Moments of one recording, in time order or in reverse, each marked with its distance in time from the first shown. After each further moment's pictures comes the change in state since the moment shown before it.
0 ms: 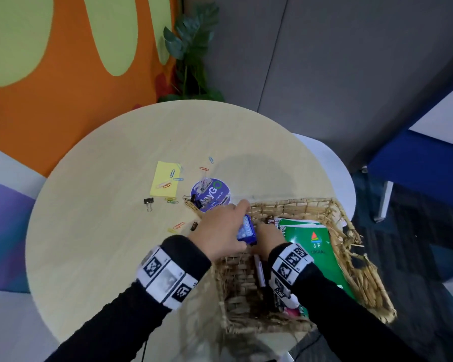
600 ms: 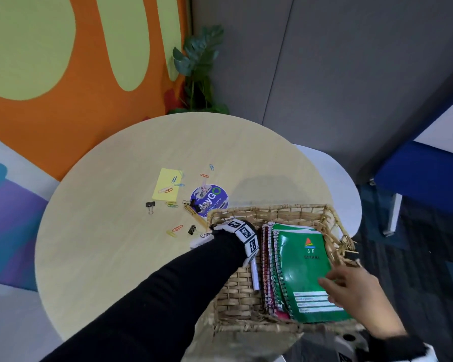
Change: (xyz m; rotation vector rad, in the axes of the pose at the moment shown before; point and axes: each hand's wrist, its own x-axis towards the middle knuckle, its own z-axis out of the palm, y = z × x) left_hand 0.051 0.074 0.034 0.517 -0.554 -0.437; right_hand -0.132 0.134 -0.024 0.382 0.248 0.146
